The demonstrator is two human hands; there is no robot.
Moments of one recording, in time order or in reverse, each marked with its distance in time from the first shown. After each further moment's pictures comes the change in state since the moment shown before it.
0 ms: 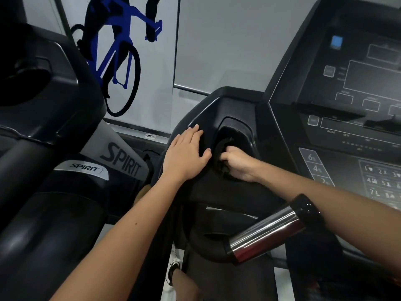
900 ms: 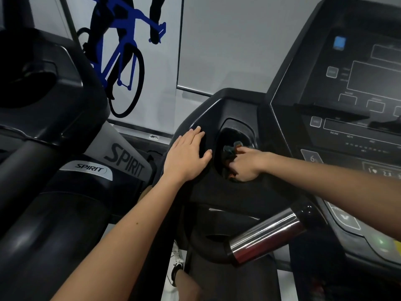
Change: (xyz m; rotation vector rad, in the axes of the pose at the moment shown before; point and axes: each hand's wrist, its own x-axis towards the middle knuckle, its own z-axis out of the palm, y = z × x) left_hand -0.002 0.000 -0.004 -0.015 -0.038 -0.006; right_hand -0.003 -0.017 -0.027 -1.968 -0.354 -0.032
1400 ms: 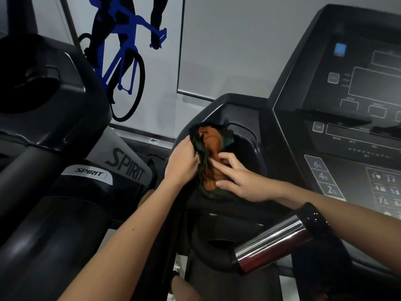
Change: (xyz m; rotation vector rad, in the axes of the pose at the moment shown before) left_hand 0.004 -0.004 -0.007 -0.385 0.066 -0.043; right_hand -0.030 -0.031 0.017 0.829 0.531 -0.336
